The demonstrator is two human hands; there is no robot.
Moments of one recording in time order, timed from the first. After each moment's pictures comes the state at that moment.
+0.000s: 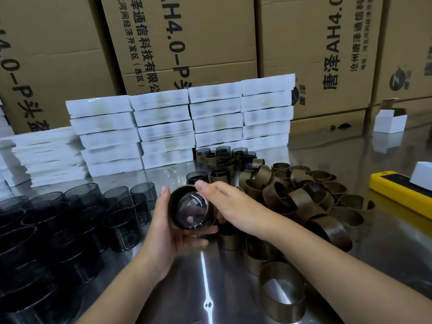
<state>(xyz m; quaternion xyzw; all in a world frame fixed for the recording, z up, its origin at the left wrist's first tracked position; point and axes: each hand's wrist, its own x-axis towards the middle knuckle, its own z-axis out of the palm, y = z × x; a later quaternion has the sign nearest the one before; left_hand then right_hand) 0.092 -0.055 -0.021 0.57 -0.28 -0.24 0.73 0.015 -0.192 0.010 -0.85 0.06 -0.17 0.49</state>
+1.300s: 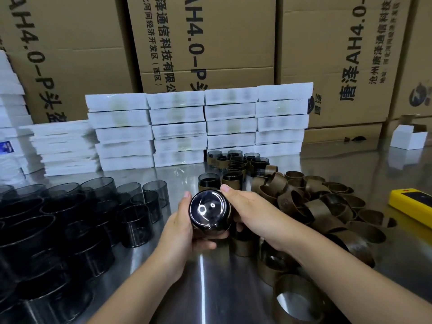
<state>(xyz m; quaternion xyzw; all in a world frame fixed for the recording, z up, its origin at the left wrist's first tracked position) 0.087 -0.063 -0.020 0.61 -0.17 -0.19 0.75 0.019 -0.192 0.009 -0.83 0.05 -0.16 0.54</state>
